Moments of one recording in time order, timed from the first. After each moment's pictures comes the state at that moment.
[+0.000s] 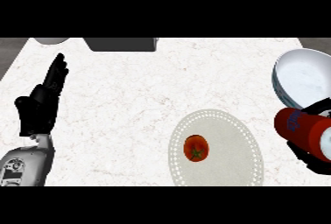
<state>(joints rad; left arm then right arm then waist) -0.25 0.21 0.06 -1.61 -0.17 0.09 0.19 -0.01 -0.35 -0.25 -1.95 0.25 0.25 0.04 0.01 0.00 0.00</state>
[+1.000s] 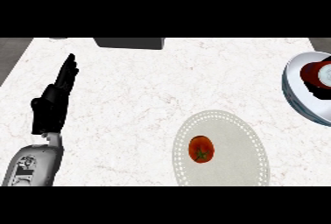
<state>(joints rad) -0.26 0.18 0.04 -1.58 -0.19 0.09 0.16 -0.59 -0.58 -0.39 -0.75 0.58 -0.15 -0.48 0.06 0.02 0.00</state>
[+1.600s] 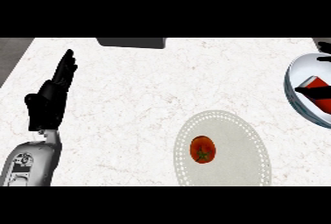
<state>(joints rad) -0.29 0.19 0.05 -1.58 -0.18 0.08 0.17 -0.77 -0.62 -0.46 -0.35 0.51 0.02 -0.66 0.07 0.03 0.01</state>
